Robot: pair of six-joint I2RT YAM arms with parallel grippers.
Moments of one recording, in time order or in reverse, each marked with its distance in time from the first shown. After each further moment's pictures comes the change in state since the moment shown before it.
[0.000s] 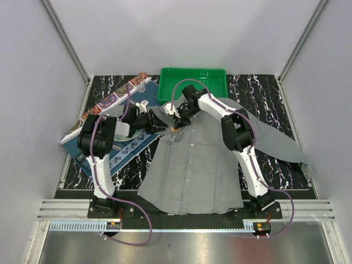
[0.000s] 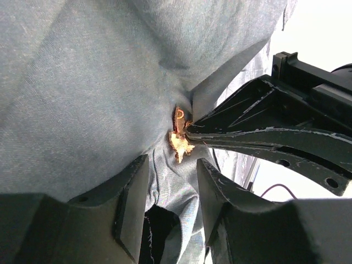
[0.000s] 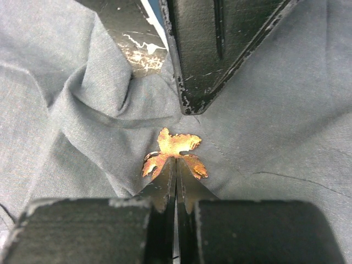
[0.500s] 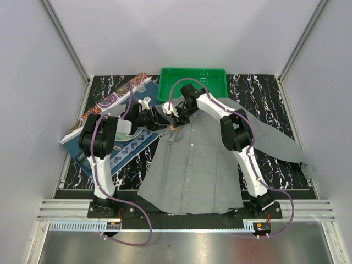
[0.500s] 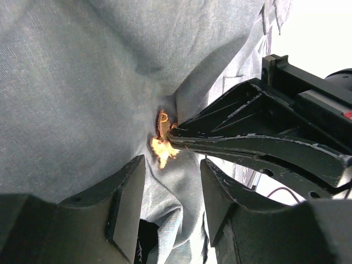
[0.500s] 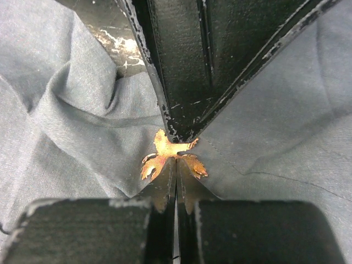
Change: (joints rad) left arm -0.024 0.000 0.063 -0.040 -0.024 0.013; right arm 0.010 0.020 0.063 0.006 0.061 0.046
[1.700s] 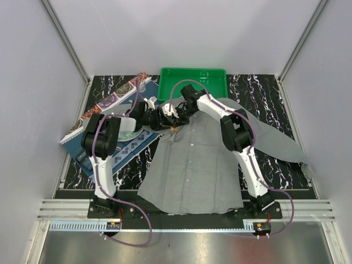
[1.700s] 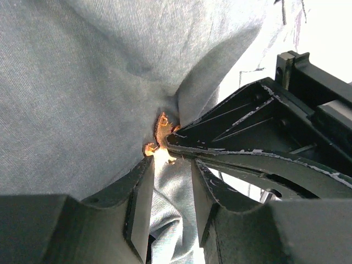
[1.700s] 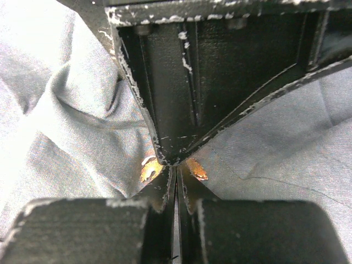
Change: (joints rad) left arm -0.062 0.002 0.072 -0.164 -0.077 0.094; right arm 0.003 -0.018 -0.068 0.067 -0.008 -0.029
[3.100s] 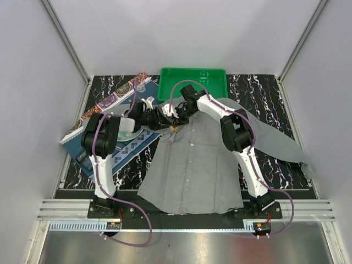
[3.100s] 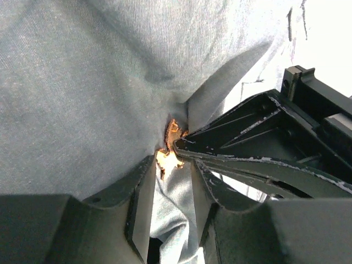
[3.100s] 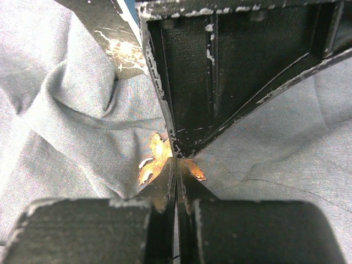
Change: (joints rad) left arm 0.020 0.017 -0.018 0.068 -0.002 -0.053; right arm 0.002 -0.006 -0.015 0.027 0.005 -0.011
